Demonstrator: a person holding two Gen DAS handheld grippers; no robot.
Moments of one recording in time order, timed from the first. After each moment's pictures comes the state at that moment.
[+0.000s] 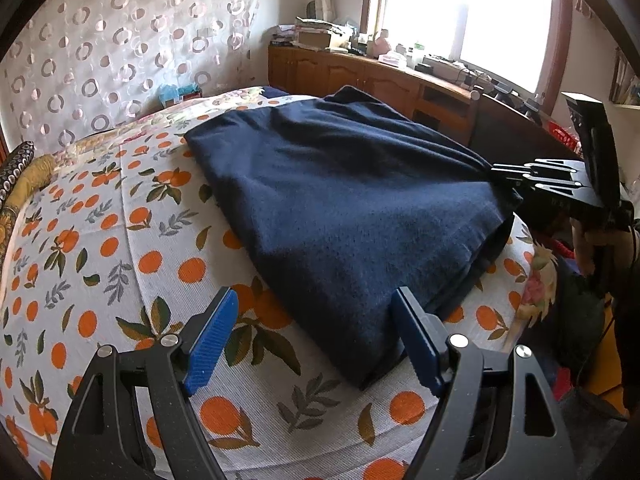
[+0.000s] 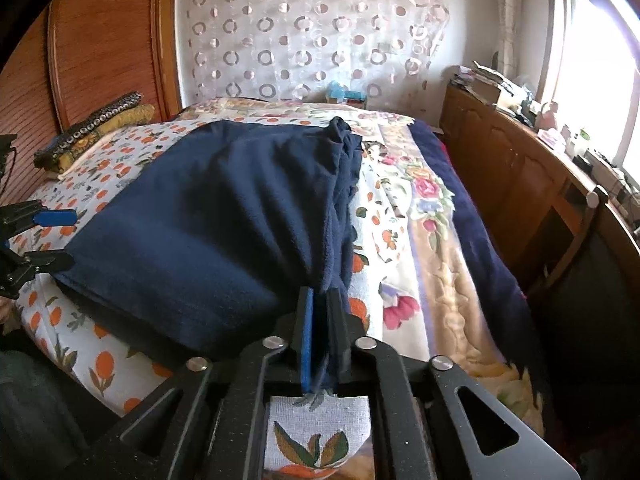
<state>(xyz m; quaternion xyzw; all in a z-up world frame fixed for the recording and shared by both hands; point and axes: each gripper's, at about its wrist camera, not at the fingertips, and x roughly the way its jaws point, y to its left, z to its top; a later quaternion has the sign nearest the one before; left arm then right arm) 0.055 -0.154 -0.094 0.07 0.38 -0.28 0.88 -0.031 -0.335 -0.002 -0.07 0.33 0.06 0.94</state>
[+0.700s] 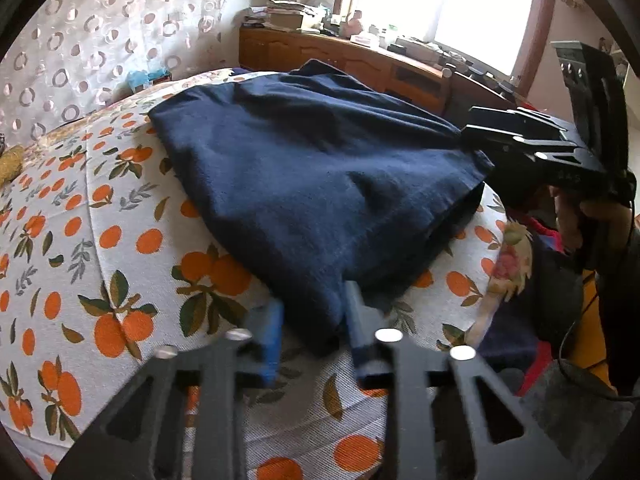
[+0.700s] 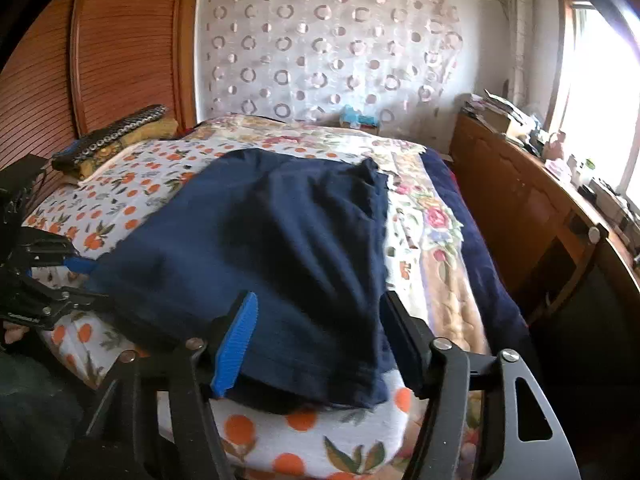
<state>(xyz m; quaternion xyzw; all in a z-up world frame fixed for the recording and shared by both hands) 0.042 -0.161 -0.102 0.08 0.41 -0.32 0.85 -0.052 -0.302 0.015 -0.08 0.29 0.10 0.95</state>
